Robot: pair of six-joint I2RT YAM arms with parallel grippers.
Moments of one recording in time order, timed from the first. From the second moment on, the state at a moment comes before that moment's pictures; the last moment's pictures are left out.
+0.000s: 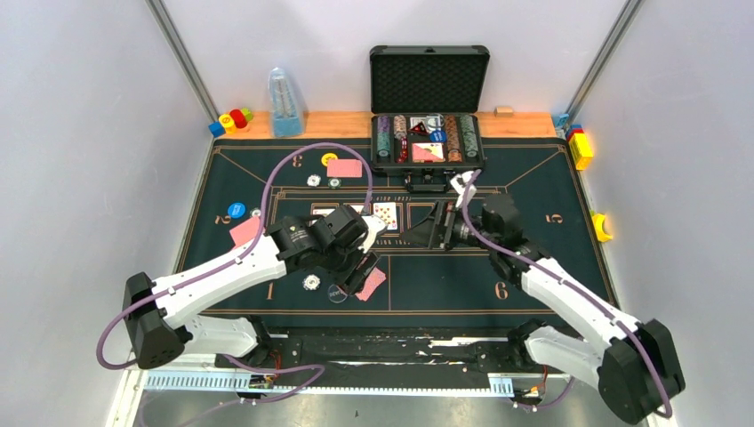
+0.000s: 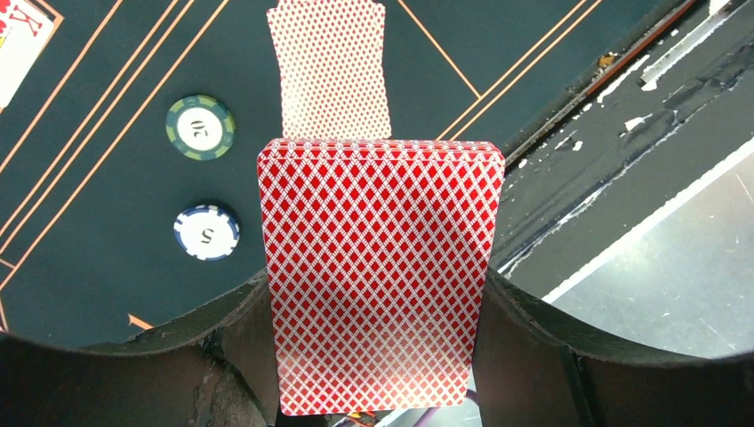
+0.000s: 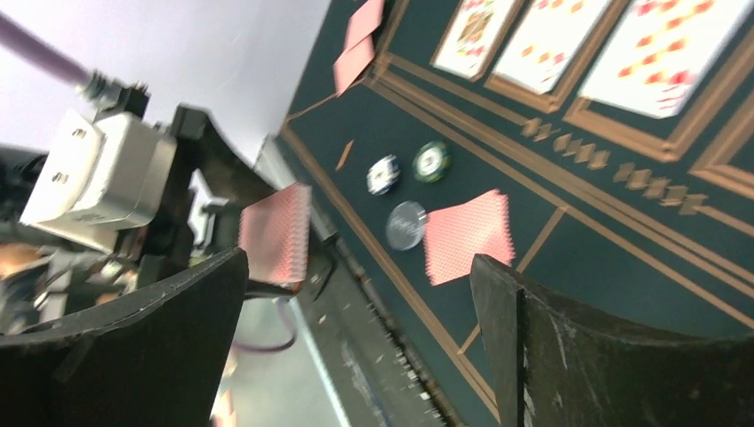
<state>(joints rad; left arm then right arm) -0.99 1.22 1.10 -0.97 0.01 -0.25 0.48 1.00 0.59 0.12 -0.57 0.75</state>
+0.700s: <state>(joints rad) -0.99 1.15 1.11 -0.94 0.04 -0.24 0.77 1.53 0.81 0.32 -0.90 0.96</state>
